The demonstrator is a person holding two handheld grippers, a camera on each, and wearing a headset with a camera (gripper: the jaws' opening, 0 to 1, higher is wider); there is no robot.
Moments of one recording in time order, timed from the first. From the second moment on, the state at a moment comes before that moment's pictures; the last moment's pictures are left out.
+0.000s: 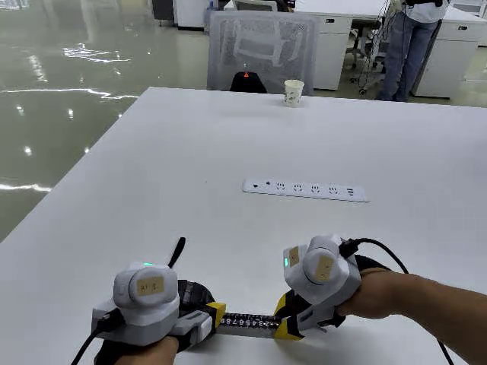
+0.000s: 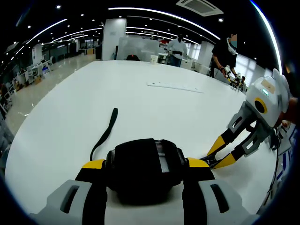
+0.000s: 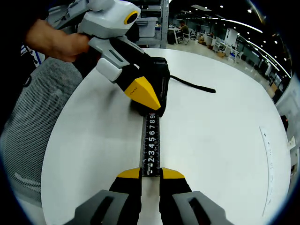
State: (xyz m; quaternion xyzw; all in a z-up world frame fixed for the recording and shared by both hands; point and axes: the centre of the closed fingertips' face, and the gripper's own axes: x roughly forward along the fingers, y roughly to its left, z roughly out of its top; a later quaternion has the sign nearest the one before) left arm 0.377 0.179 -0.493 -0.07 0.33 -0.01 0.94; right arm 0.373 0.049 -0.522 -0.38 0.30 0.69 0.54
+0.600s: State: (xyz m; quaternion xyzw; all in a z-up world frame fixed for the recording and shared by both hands) left arm 0.377 0.179 -0.493 -0.07 0.33 -0.01 0.94; right arm 0.367 0.074 -0.522 -0.37 0.29 0.69 0.54
